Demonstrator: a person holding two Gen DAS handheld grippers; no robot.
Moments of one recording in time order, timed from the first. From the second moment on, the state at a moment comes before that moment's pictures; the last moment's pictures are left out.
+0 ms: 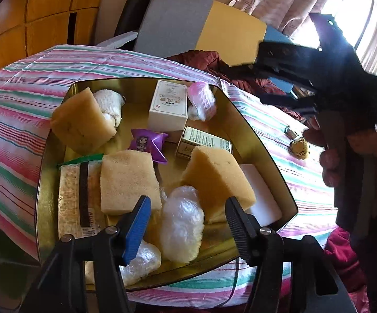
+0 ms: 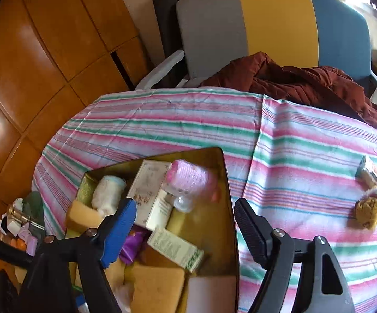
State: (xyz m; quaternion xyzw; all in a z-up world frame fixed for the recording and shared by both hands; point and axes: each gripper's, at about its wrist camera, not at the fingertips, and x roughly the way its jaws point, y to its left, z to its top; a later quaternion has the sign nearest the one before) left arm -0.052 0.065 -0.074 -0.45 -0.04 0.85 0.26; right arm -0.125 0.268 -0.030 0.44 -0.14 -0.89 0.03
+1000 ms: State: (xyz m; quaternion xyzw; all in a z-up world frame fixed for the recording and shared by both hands) left arm -0.031 0.038 -0.046 -0.40 -0.01 0.90 0.16; right arm -0.040 0.237 -0.029 0.42 -0.04 -0.91 0.01
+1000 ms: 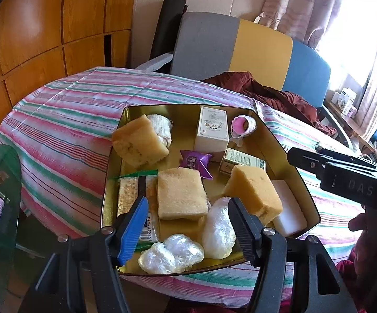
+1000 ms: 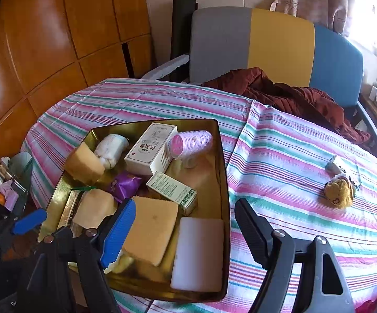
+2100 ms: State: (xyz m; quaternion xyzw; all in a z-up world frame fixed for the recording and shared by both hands) left arm -0.026 0.096 -0.022 -0.38 0.05 0.90 0.22; right arm 0.000 0.402 -0.048 0.44 -0.15 -0.87 -0.13
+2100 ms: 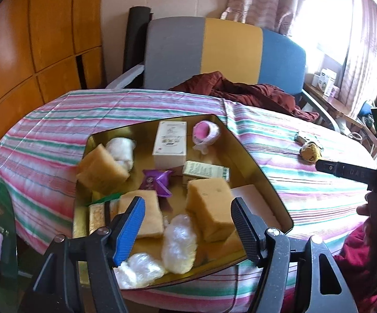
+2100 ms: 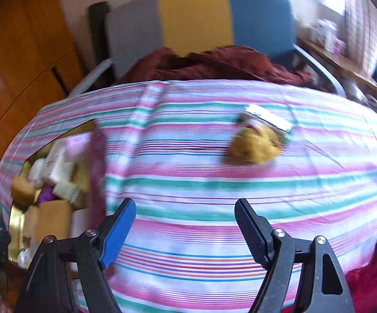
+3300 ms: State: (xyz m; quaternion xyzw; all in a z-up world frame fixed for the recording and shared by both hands) left arm -0.062 0.339 -0.036 -0.43 0.12 0.82 0.36; right arm 0.035 0.594 -0.071 0.41 -0.32 -0.81 -0.27
